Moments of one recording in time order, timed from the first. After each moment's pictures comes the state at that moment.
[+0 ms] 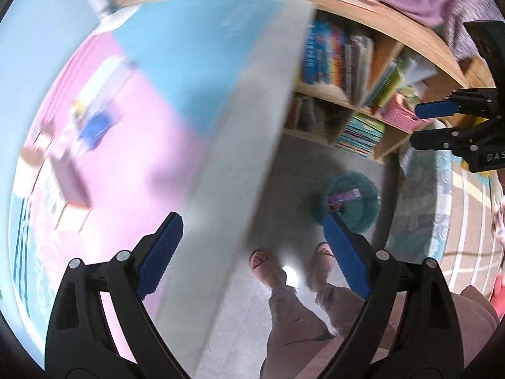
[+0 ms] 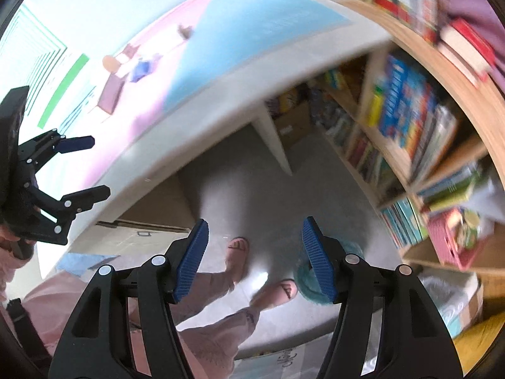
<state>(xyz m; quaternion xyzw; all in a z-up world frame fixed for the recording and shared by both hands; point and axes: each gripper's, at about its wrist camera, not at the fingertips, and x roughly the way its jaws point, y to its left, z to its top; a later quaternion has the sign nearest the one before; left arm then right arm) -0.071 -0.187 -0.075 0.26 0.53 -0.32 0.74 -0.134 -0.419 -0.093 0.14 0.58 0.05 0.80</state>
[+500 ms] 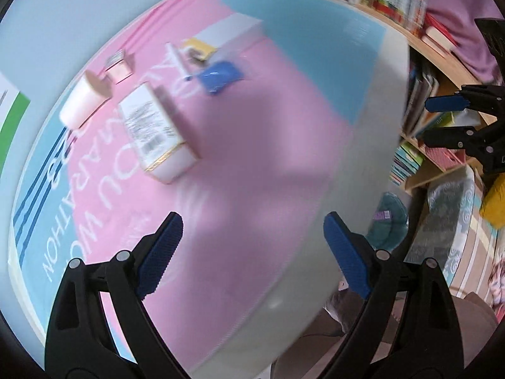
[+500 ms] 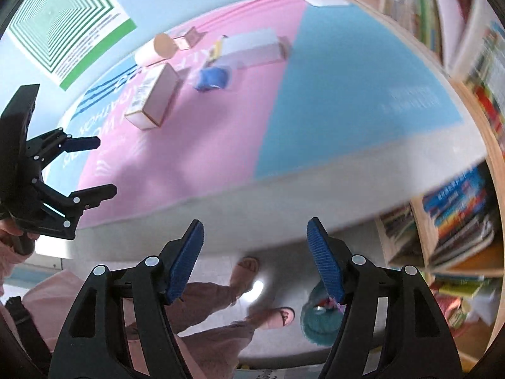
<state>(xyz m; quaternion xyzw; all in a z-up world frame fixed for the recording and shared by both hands) 0.002 -0.058 -0.070 0.19 0.55 -0.23 0.78 -0.012 -0.306 -0.073 0.05 0.58 0.14 0.80</state>
